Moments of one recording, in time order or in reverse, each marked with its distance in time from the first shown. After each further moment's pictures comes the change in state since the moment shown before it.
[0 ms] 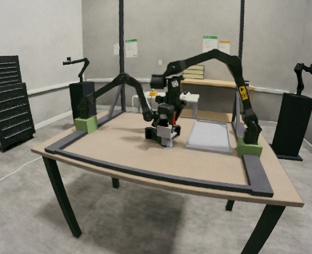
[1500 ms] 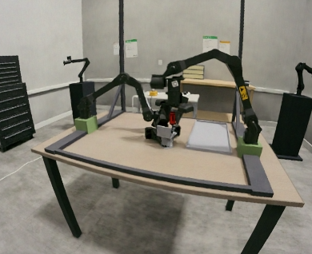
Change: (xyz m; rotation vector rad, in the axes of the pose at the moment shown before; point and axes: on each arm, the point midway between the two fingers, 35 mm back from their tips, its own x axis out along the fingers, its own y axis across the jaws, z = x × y) left arm 0.000 0.000 0.000 1.825 0.003 -0.002; right arm 0.000 0.000 0.000 0.000 0.000 0.000
